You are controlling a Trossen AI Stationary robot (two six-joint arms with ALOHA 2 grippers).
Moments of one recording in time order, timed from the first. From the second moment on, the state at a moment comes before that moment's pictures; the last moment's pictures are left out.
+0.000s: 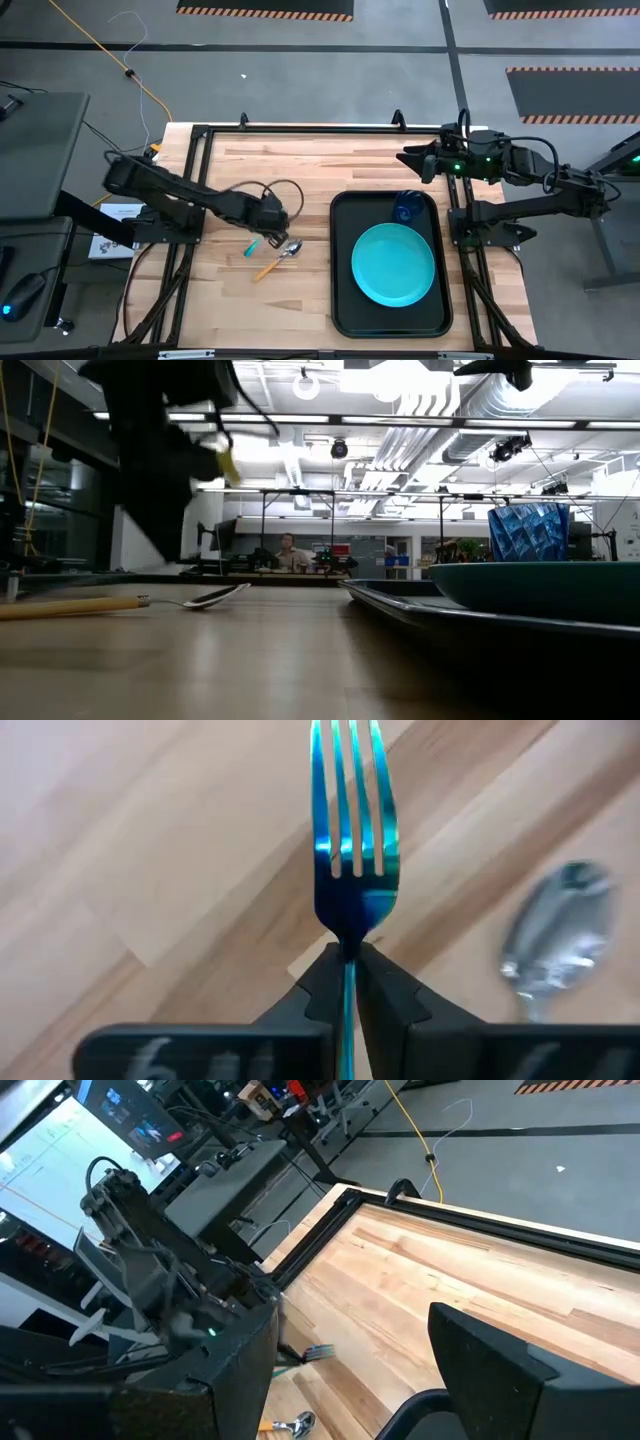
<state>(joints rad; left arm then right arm) -0.15 1.50 0.88 -0.72 -0.25 -0.95 -0.12 0.78 1.04 -0.54 0.25 0.71</state>
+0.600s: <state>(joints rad) -0.09 1.11 0.88 -0.47 -0.19 -0.73 -0.12 0.78 1.04 -0.54 0.25 0.75</state>
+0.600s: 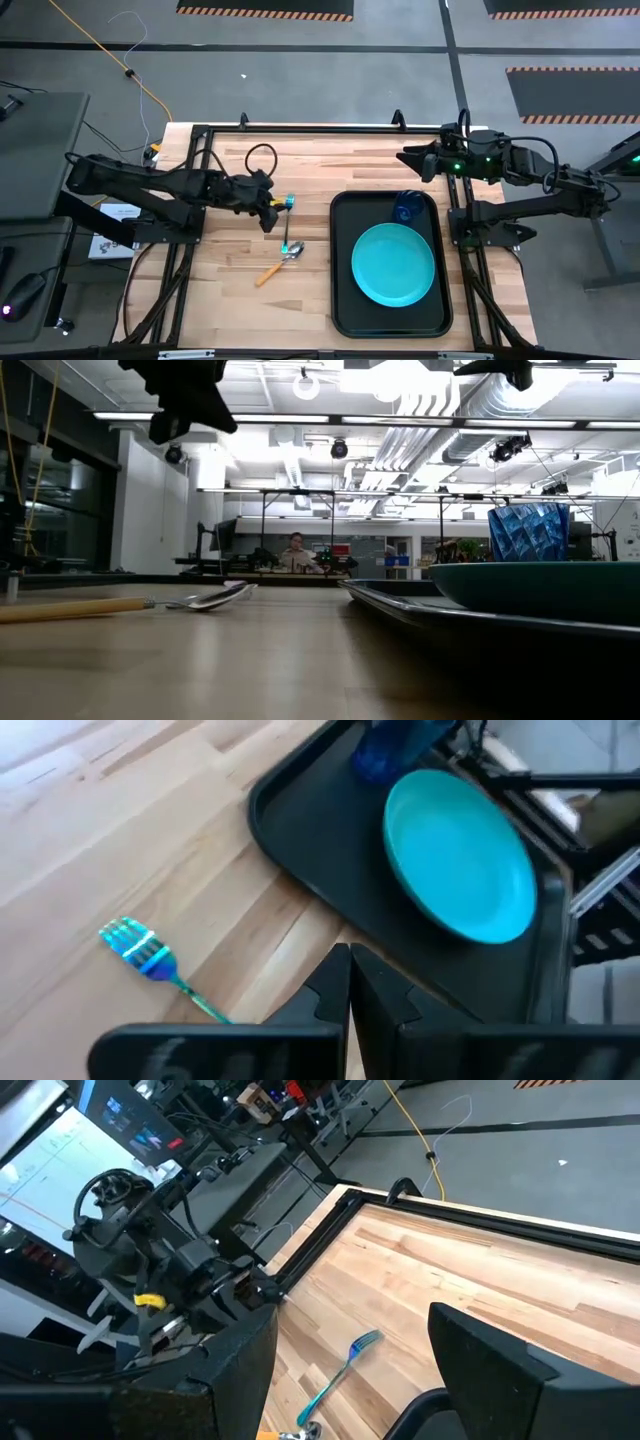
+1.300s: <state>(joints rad) -0.07 1.25 0.97 -0.50 -0.15 -0.70 -0.12 0.78 1.04 -0.54 0.26 0.75</state>
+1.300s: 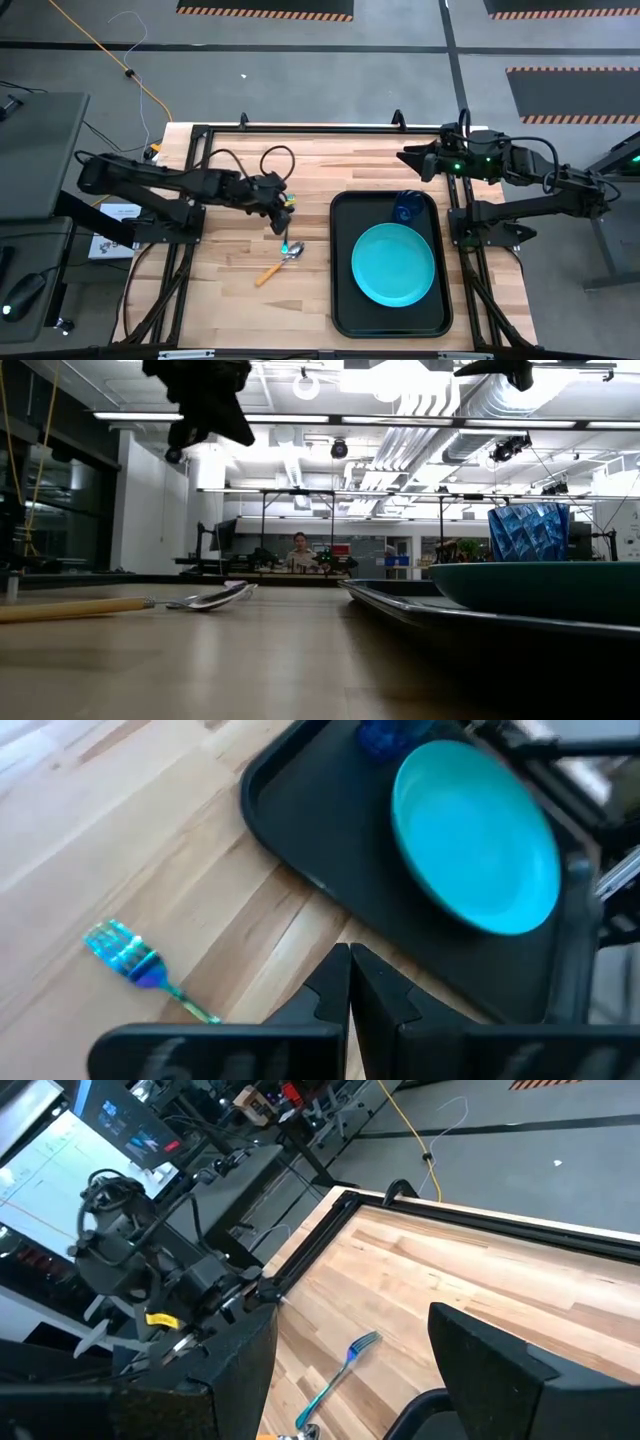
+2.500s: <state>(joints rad) -0.09 1.49 0.80 -0.42 -0.44 -1.30 -0.12 0.78 1.04 -0.67 0.33 0.75</state>
